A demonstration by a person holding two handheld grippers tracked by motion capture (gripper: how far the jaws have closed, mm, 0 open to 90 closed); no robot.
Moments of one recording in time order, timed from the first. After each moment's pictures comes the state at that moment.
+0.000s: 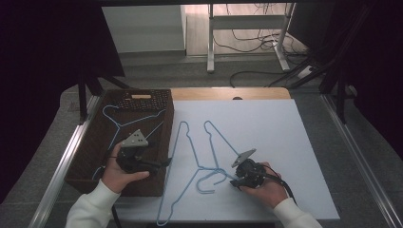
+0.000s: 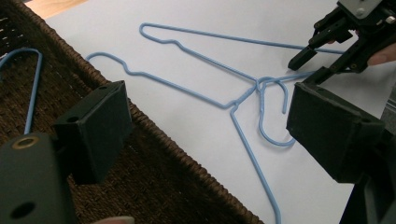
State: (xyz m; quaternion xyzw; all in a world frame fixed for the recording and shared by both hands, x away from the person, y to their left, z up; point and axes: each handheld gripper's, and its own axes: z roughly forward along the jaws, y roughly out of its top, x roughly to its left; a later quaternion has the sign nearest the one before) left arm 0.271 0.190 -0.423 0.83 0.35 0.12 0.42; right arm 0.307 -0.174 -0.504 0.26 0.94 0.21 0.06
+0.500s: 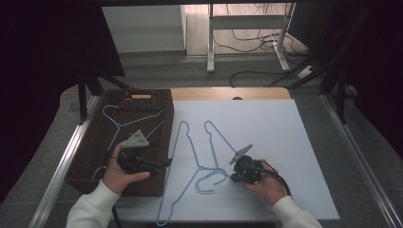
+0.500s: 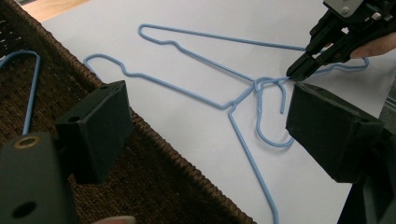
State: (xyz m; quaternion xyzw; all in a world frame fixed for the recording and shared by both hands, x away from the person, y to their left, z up) left arm 0.269 0.188 -0.421 0.83 0.35 0.12 0.42; right arm 0.317 -0.170 -0.502 0.25 0.95 0.20 0.04
